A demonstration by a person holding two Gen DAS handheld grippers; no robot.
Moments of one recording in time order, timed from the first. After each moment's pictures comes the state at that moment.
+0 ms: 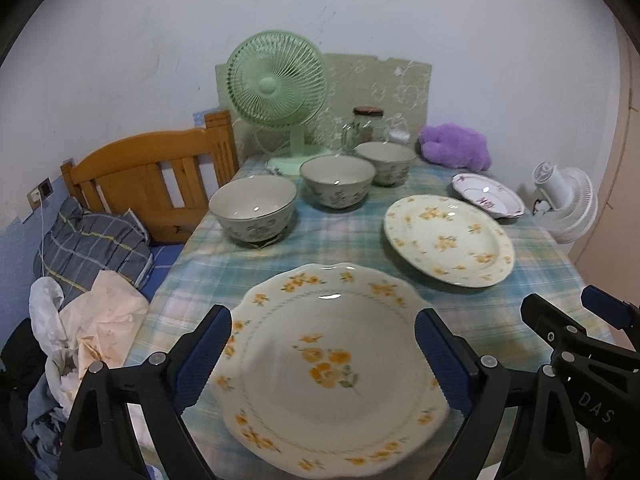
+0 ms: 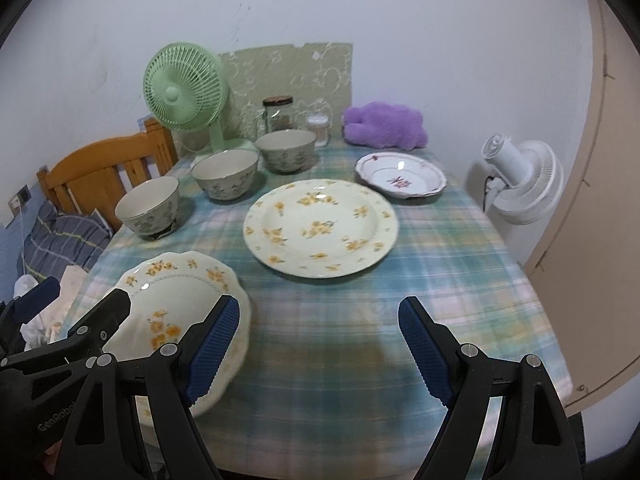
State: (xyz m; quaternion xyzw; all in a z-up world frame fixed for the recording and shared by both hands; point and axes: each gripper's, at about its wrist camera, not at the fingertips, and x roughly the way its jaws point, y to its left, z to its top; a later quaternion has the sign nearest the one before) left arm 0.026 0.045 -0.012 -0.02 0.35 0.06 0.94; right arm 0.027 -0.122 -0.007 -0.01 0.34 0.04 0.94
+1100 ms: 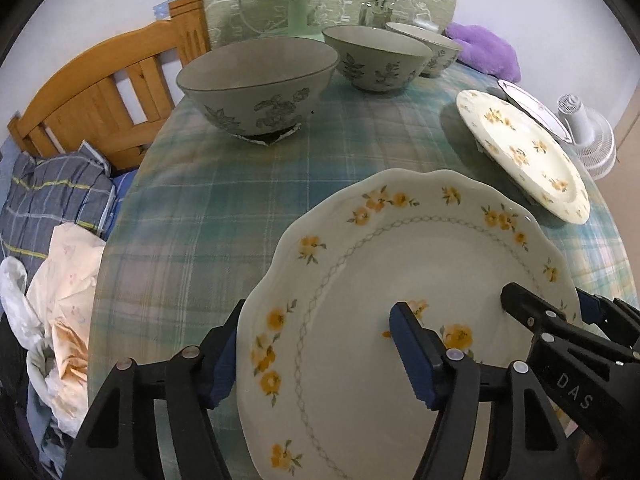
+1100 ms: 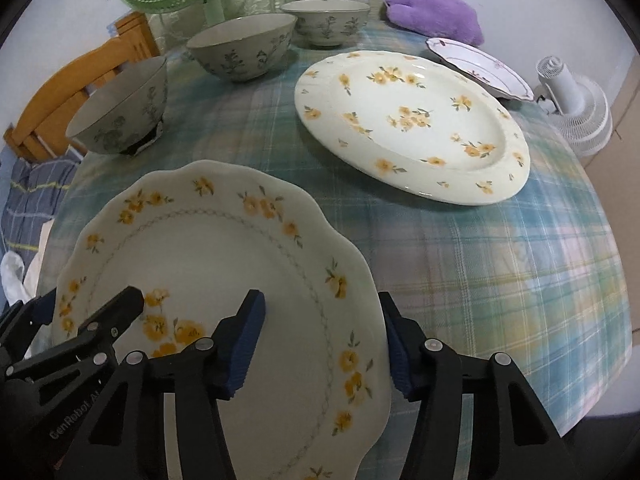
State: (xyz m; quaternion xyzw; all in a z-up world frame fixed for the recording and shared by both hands) left arm 0.112 0.114 -0.100 -0.02 0.52 -0.01 0.86; right arm 0.116 -0.029 -0.104 -0.01 0.52 0.01 0.85
